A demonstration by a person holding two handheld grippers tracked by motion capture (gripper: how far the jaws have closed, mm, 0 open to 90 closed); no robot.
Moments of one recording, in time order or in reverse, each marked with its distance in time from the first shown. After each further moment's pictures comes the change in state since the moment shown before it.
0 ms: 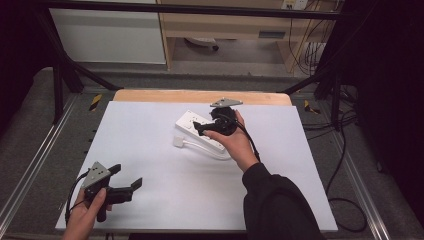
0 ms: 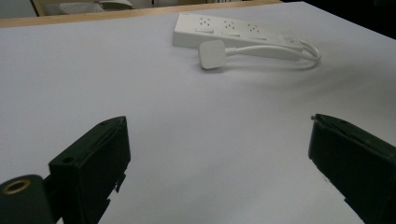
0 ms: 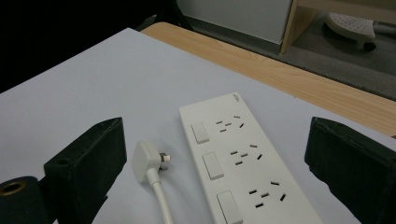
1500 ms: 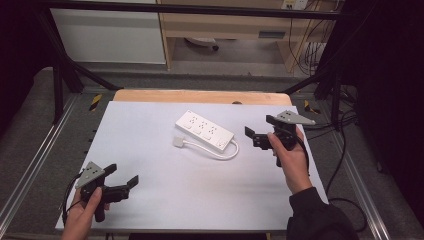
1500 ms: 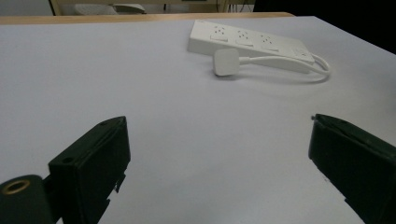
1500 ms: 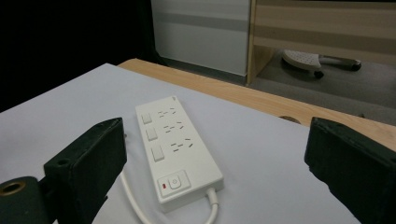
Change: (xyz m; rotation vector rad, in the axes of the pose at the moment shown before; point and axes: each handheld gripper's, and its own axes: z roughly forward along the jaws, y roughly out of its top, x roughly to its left) left arm 0.007 -0.002 -0.005 -0.037 0.037 -0.064; right arm -0.070 -0.050 -0.137 -0.191 -0.074 0.044
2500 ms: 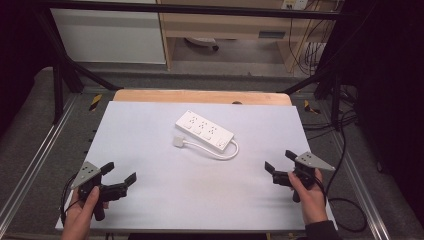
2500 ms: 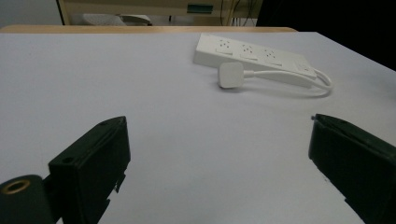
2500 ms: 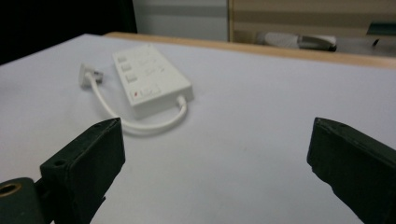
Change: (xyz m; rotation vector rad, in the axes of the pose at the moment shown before) left arm 0.002 0.001 -0.002 -0.048 0.012 -0.026; right arm -0.020 -0.115 -0.055 0.007 -0.058 0.044
